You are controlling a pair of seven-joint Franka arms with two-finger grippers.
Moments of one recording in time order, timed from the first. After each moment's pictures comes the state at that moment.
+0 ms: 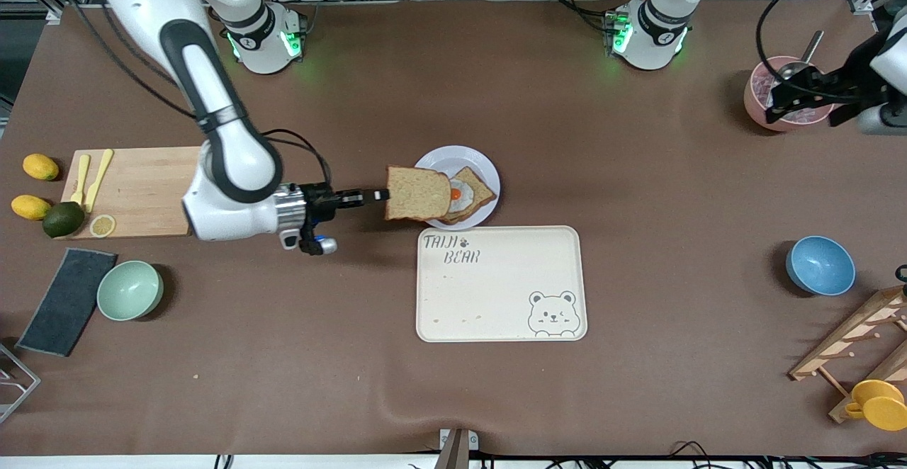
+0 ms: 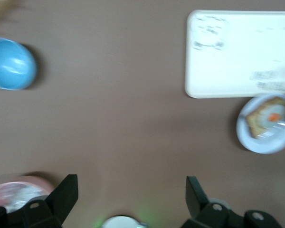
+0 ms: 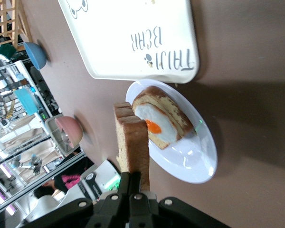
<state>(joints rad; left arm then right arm) 0.00 -0.04 -0.04 -1.60 -0.18 1.46 -0.03 0.36 0.46 0.01 -1.89 1.13 1.96 -0.21</state>
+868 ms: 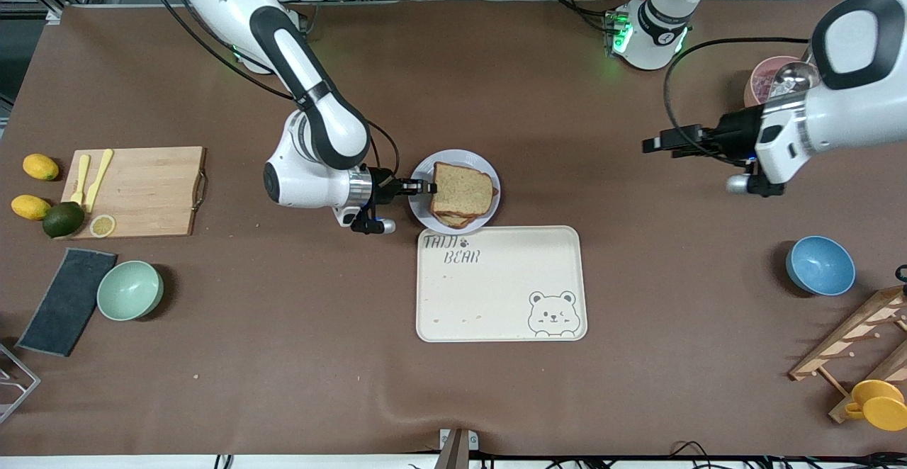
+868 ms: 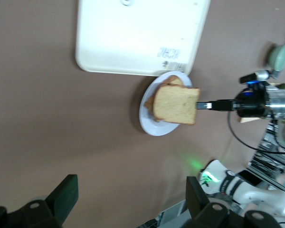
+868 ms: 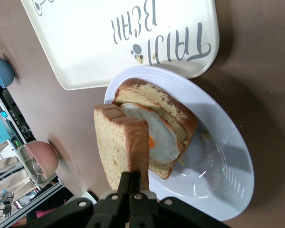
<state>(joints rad) 0.03 0.00 -0.12 -2.03 -0.73 1.76 0.06 0.56 0.50 0.01 -1.94 1.21 2.24 -0.17</state>
